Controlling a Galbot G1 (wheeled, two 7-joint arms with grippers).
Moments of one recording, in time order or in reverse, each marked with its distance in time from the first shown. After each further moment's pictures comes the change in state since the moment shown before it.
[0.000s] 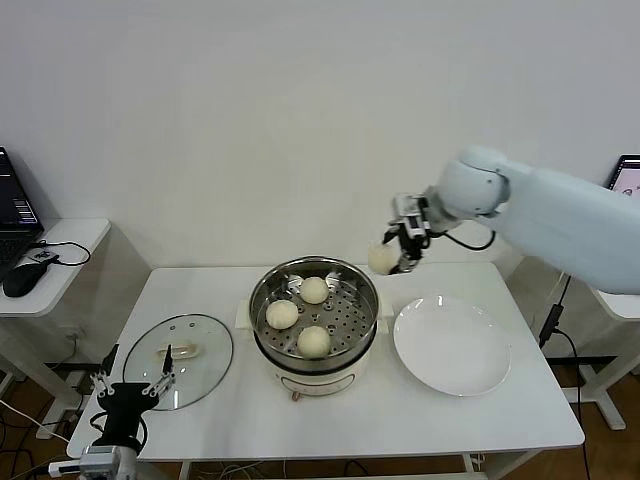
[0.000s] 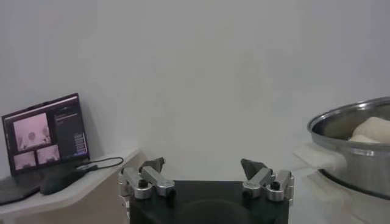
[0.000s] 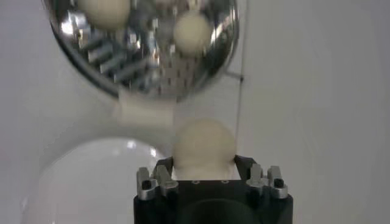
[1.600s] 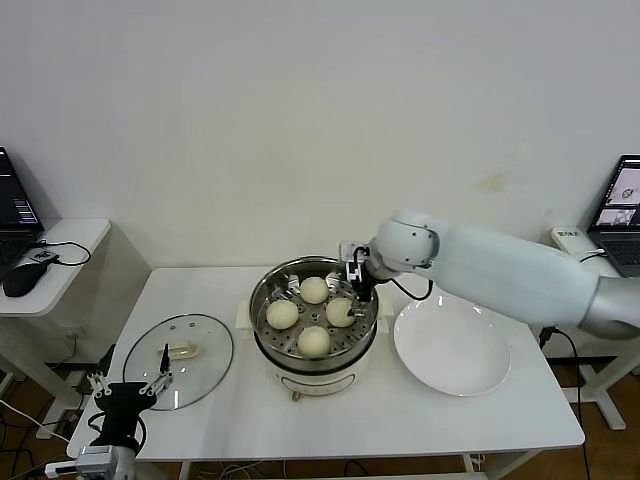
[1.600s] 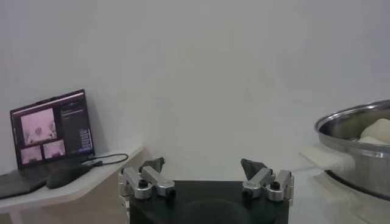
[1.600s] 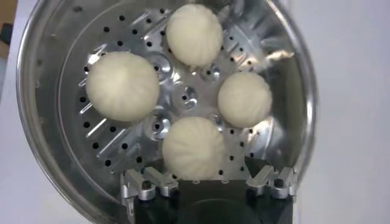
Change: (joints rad) left arm -0.003 -0.013 -0.007 0.000 -0.015 0.000 -0.004; right arm -0.231 0.078 0.092 0.033 0.072 -0.184 0.222
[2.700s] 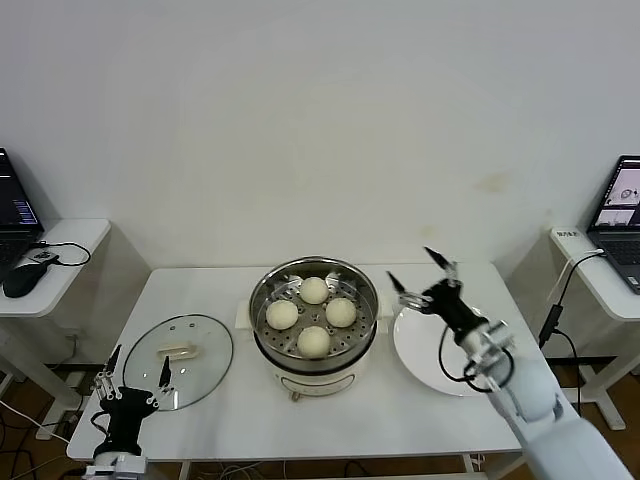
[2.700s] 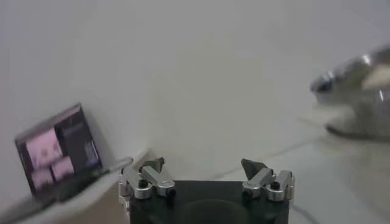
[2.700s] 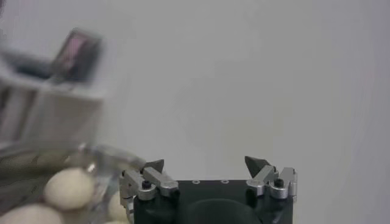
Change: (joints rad) left arm -0.026 0.028 0.002 0.160 0.546 -0.088 -0.032; right arm -1.504 0.046 1.461 0.349 -0.024 0.786 0.612
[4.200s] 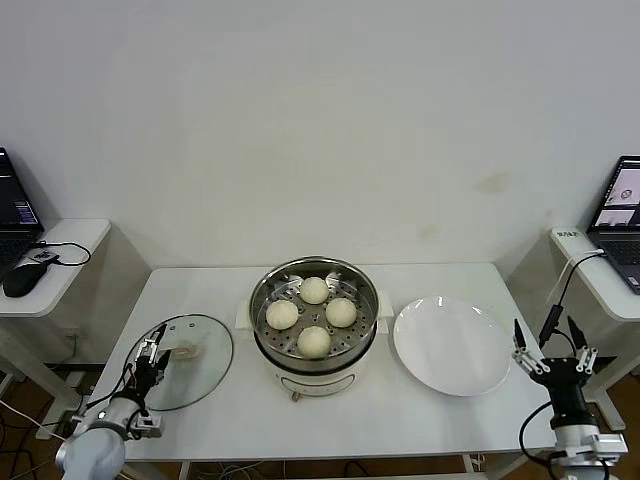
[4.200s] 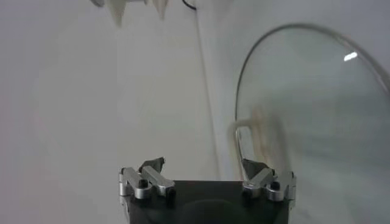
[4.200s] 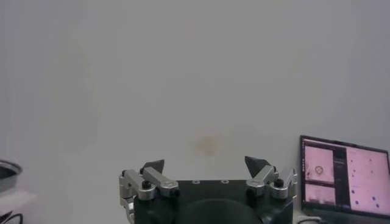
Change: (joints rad) left arm -0.441 0.176 0.122 0.563 0.784 -0.074 0.080; right arm -0.425 0.318 0.484 0.063 -0.080 0.175 0.026
